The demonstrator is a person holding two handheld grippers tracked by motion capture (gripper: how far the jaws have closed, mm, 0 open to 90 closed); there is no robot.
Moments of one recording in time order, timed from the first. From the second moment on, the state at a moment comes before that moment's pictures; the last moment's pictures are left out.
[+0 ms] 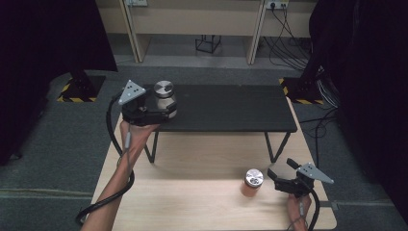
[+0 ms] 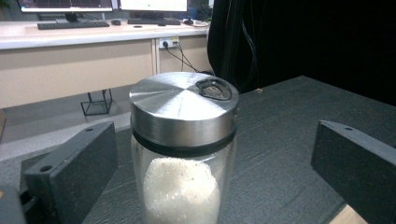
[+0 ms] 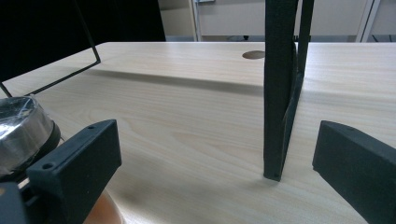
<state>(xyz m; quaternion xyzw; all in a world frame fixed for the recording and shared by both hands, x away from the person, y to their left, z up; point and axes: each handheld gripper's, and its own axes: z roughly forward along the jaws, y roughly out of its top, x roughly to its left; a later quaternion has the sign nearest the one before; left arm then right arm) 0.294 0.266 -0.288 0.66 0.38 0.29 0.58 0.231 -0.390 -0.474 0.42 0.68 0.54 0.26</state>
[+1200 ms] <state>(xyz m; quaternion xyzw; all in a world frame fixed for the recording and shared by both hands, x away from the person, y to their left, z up) 0.228 0.269 -0.369 0.66 0.29 0.27 0.64 0.231 -0.390 -0.474 0.42 0.68 0.54 0.26</state>
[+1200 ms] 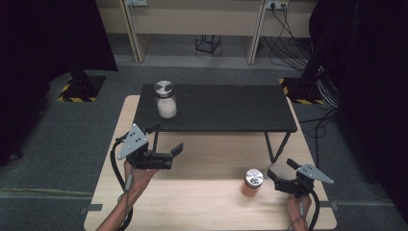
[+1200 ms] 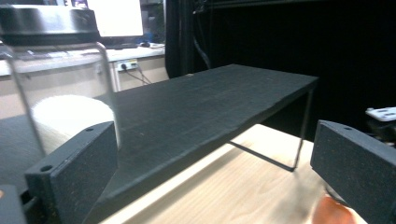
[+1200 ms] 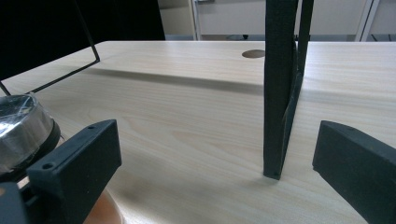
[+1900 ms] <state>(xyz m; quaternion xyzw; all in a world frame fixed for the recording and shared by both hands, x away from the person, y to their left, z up) 0.199 0.272 -0.438 0.67 0.28 0.24 0.64 0.230 -0.390 -0.474 0.42 0.68 0.54 0.26</state>
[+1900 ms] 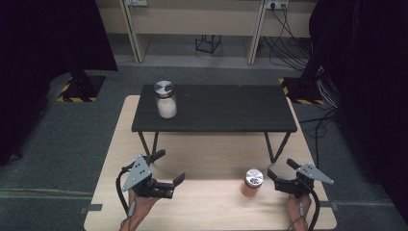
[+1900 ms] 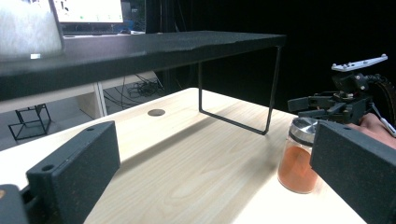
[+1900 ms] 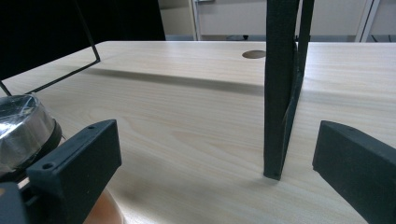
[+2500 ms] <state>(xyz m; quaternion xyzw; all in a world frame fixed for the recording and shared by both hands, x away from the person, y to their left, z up) 0.188 0.268 -0.471 0.69 0.27 0.25 0.63 0.230 -0.390 -0.473 0.42 0.68 0.54 0.26</state>
